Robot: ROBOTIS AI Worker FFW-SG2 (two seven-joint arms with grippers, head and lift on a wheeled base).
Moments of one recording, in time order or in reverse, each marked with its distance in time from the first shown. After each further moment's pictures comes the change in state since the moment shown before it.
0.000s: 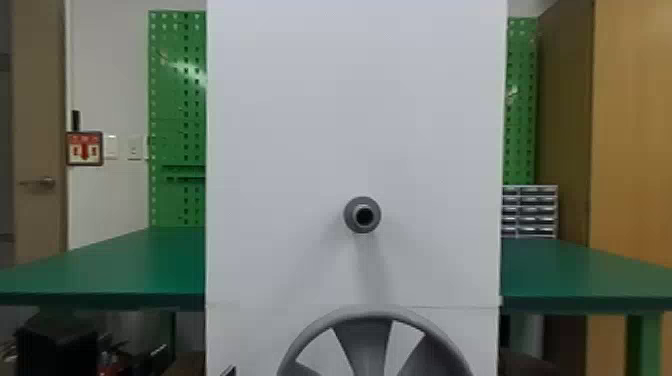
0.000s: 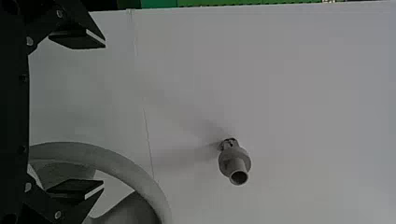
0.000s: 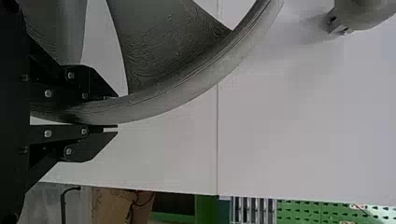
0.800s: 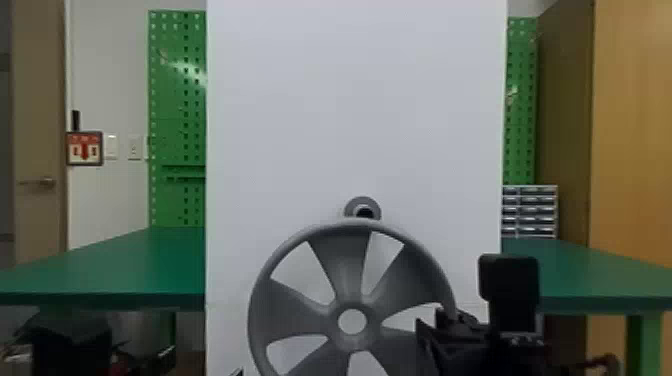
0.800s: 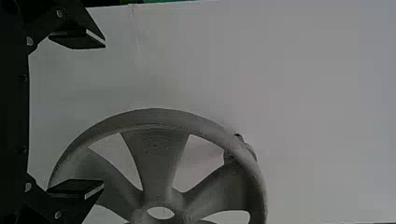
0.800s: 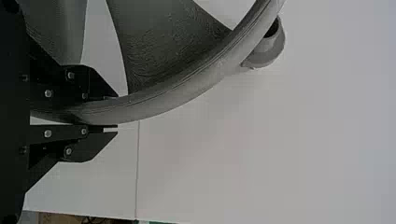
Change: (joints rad) left arm -0.011 0.000 -0.023 0.000 -0.021 0.025 0.001; right arm -0.279 -0.009 0.037 -0.120 -0.131 0.335 -0.093
